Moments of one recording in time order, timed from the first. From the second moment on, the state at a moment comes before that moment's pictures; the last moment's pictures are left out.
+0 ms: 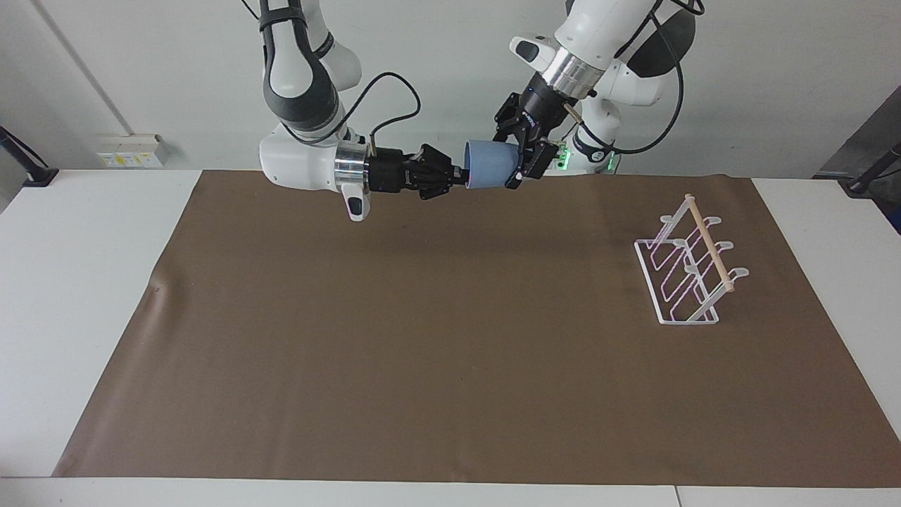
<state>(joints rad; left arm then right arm) -0.48 -0.07 -0.09 -1.71 -0.36 2.00 0.90 0.26 -0.02 0.03 -2.11 1.71 1.90 -0.36</state>
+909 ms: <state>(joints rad) -0.49 -0.06 -0.09 -1.71 -0.36 2.02 0.82 0.26 -0.03 0.02 -2.12 1.71 1.90 -0.36</state>
